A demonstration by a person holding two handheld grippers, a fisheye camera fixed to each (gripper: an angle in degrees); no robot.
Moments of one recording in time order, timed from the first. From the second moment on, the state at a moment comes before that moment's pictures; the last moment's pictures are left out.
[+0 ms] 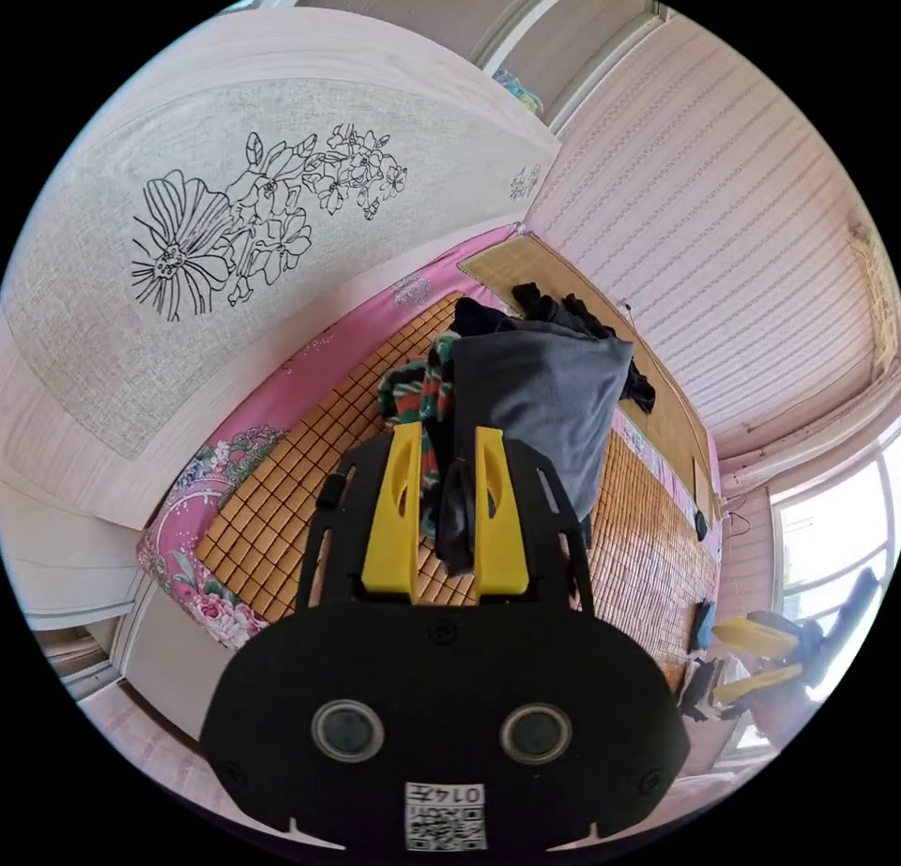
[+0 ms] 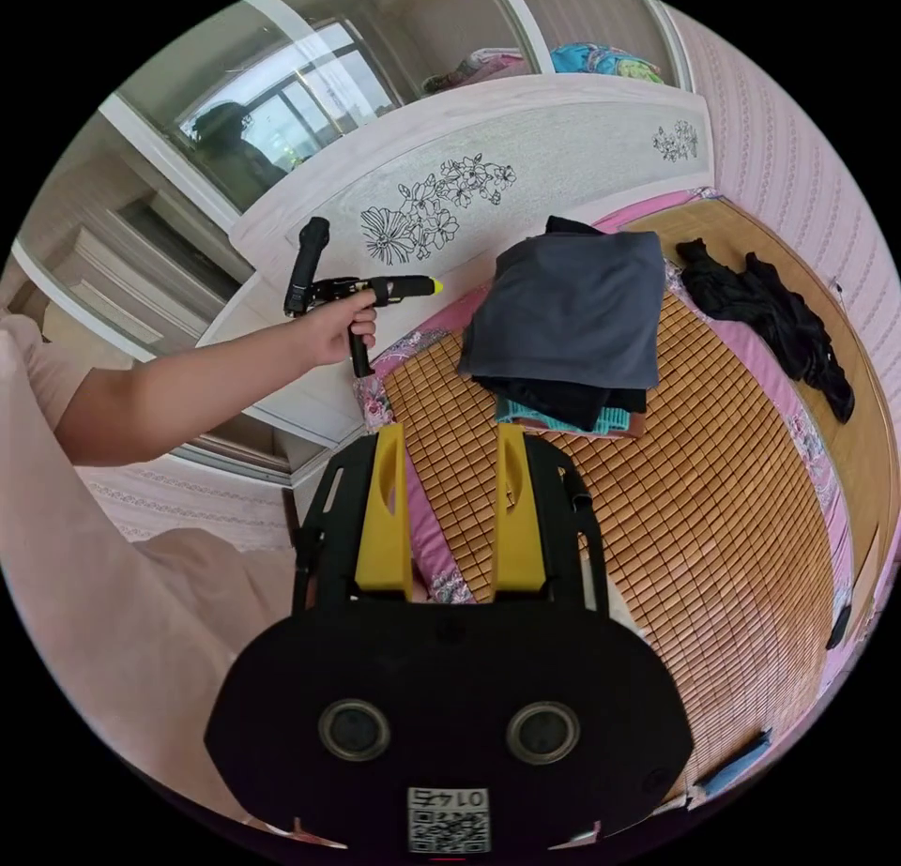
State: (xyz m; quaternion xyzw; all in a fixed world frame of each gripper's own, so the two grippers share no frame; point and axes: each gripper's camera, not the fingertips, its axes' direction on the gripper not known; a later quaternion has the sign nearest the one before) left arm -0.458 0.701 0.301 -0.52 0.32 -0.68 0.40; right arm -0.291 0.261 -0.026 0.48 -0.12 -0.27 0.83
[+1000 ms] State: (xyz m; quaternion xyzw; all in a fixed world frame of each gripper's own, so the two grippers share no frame) left arm -0.393 0.526 0.339 -0.34 0.55 -0.49 0.58; right arm -0.391 0.082 -0.225 0.29 -0.05 -0.17 0.94
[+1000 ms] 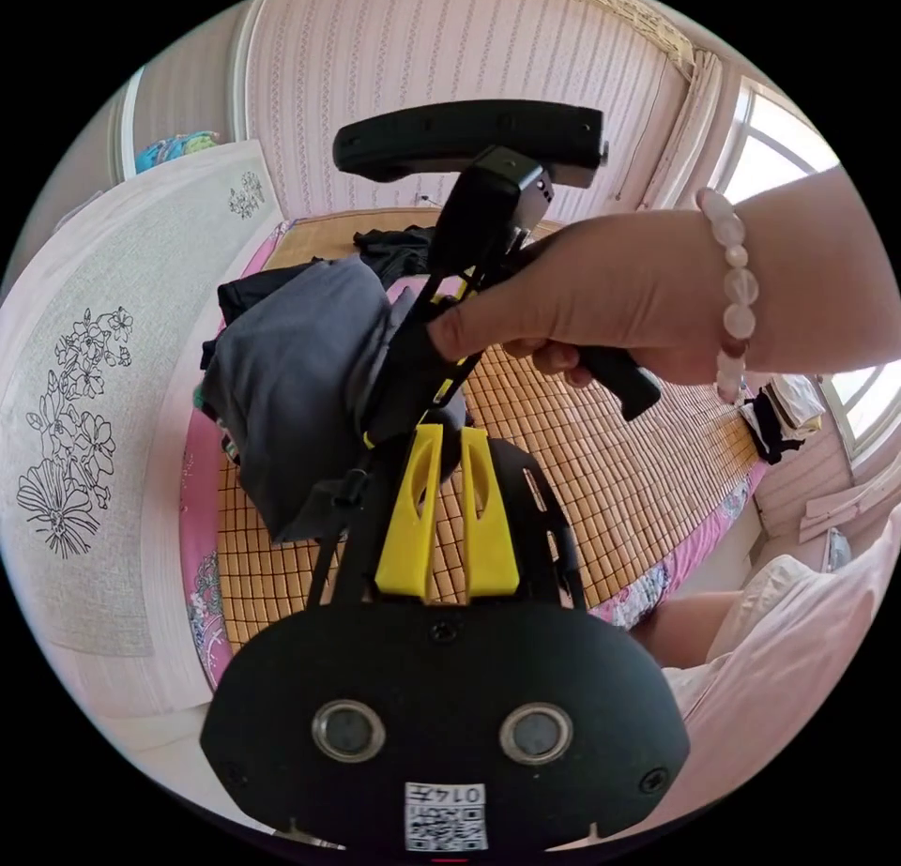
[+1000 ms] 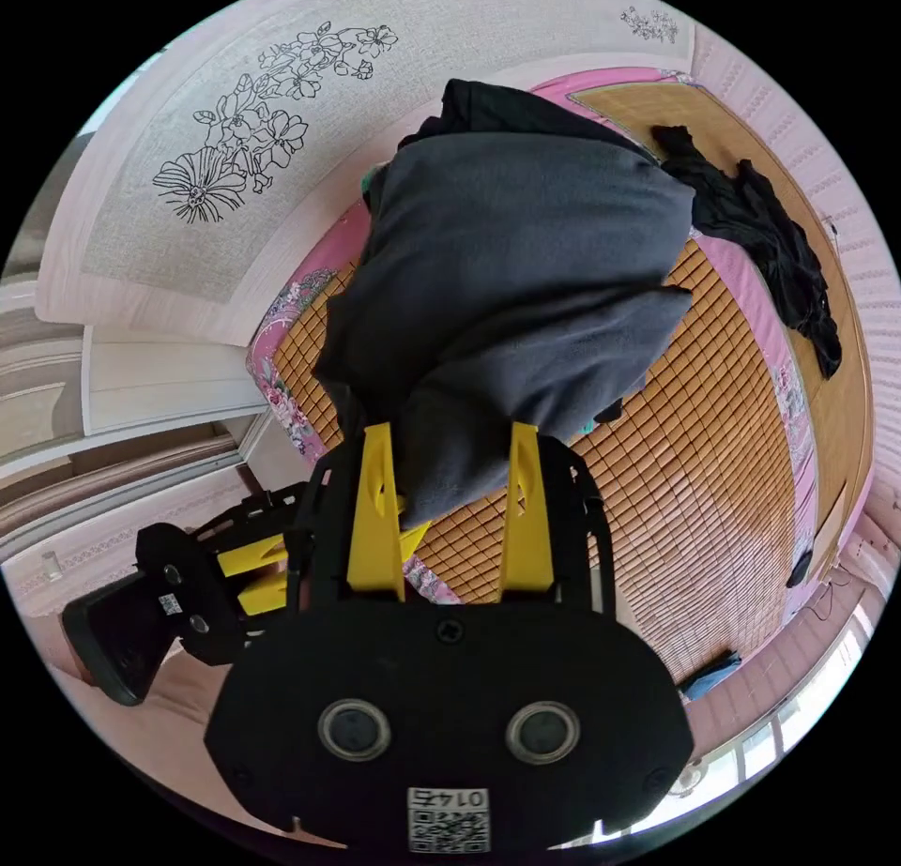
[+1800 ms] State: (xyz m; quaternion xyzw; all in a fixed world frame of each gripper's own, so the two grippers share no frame) left arm -0.353 0.719 0.471 -0.43 0.44 -0.63 0.47; right arm -0.324 0.161 -0.135 0.37 -0.29 -0.07 0.88
